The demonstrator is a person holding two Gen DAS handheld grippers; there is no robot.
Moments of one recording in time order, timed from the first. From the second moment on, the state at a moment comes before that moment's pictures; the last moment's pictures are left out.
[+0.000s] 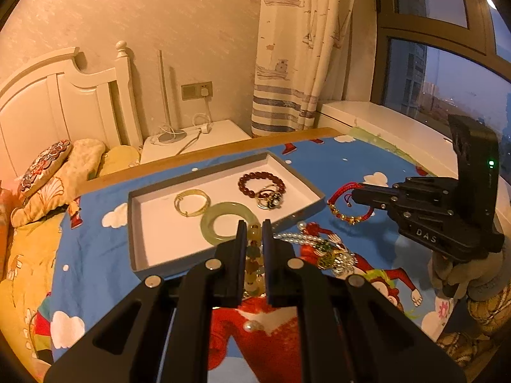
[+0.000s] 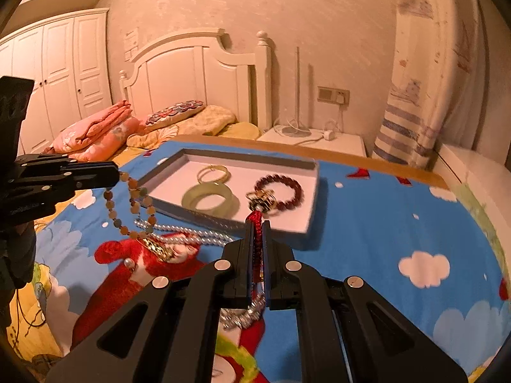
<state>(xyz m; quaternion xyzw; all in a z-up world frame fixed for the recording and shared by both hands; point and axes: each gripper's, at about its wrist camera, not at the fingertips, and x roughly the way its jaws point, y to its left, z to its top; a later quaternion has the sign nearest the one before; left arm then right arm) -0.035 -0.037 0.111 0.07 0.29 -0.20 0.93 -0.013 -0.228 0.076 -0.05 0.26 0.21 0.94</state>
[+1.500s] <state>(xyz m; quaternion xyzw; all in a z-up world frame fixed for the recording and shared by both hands) 0.056 0.045 0.084 0.08 0.31 0.11 0.94 0.112 -0.165 0.111 -0.03 0.30 0.22 0.93</state>
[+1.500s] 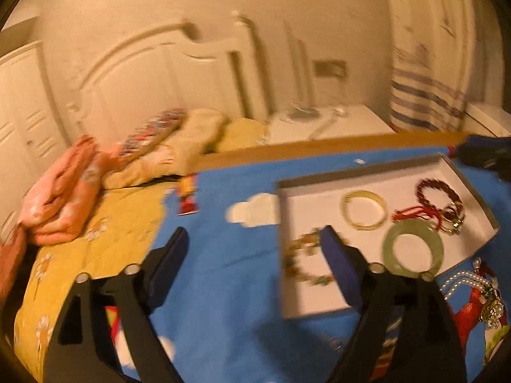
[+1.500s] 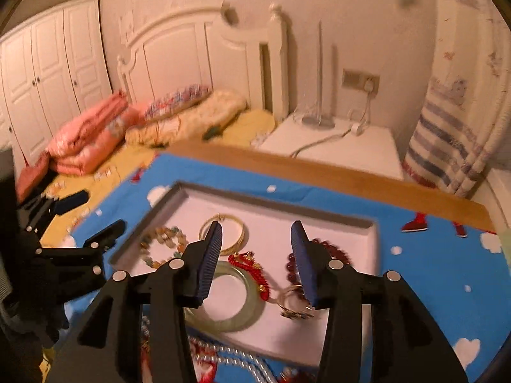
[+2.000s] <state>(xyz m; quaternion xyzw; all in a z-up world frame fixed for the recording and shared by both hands) -0.068 0.066 0.039 0.03 0.37 0.08 0.92 -0.004 -0.272 0.061 0.01 0.32 0.18 0.93</state>
